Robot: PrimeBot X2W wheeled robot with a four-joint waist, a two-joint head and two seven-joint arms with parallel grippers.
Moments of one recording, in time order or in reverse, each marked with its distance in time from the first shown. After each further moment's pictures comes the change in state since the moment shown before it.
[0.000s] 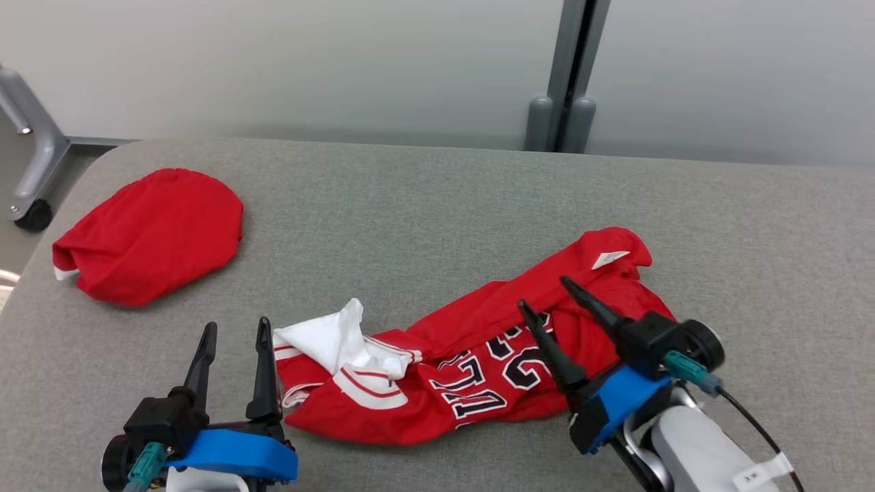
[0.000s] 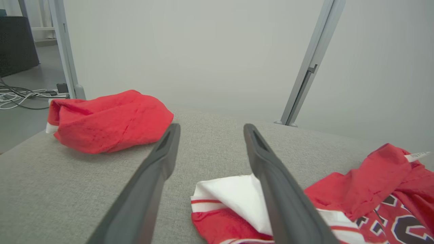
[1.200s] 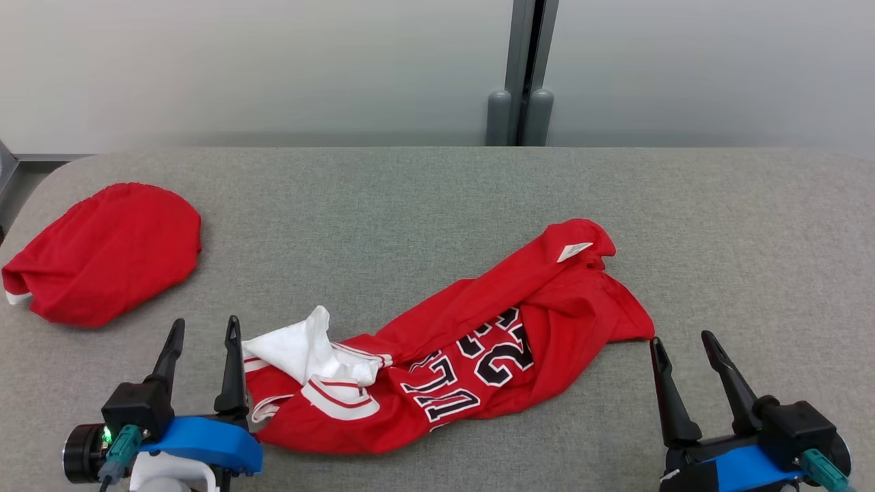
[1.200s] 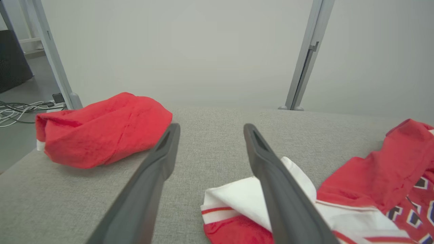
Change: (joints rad) left arm -0.051 0.062 0.044 0.095 0.061 -0.016 0.000; right arm 0.406 0.098 -0.470 -0.346 -0.133 0.000 0.000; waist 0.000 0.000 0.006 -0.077
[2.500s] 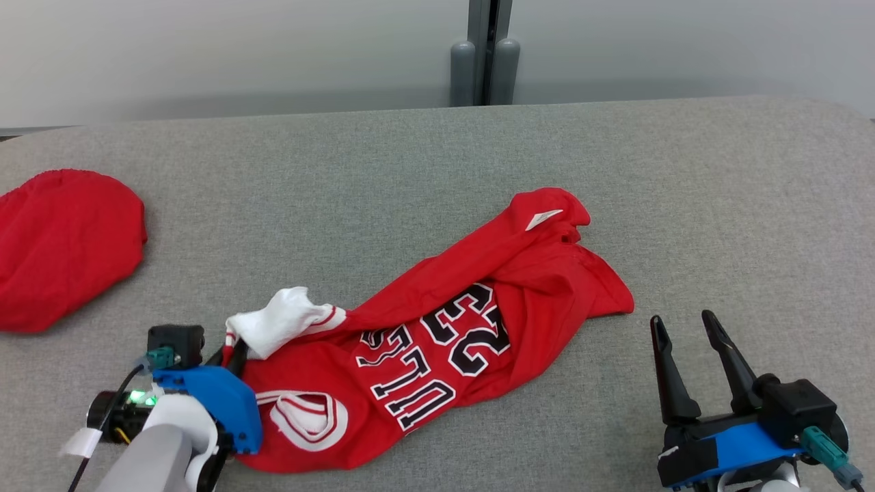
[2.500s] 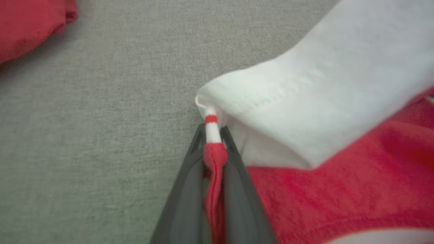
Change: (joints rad) left arm -0.313 0.178 -0.451 0.489 -0.352 -0.004 0.229; right arm -0.061 0.002 -0.002 0.035 0.011 0.000 0.000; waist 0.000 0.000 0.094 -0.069
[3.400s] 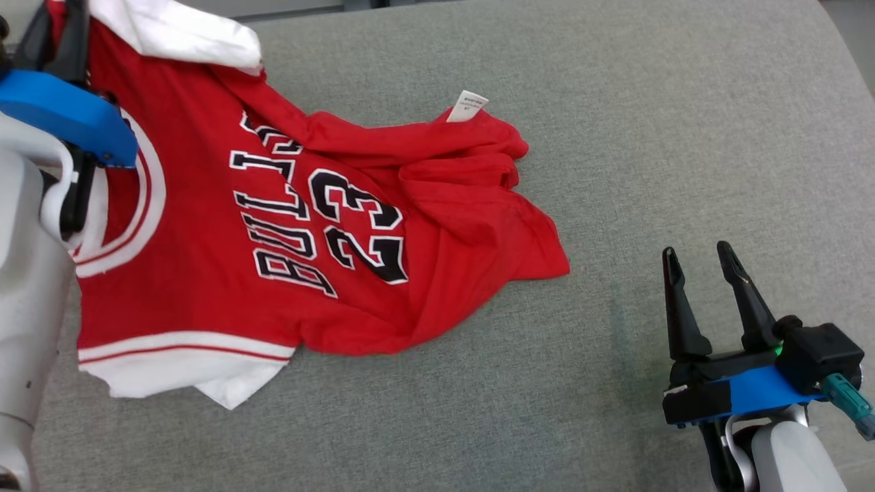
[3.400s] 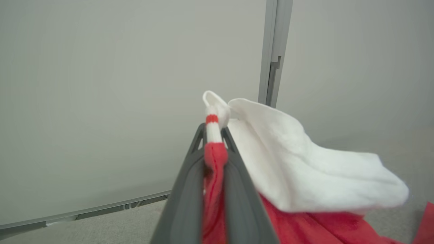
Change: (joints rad) left arm -0.578 0.138 0.011 -0.008 0.016 0.000 -0.207; right arm -0.123 0.001 -0.020 -0.032 0.010 0.000 0.000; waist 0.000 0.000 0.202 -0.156
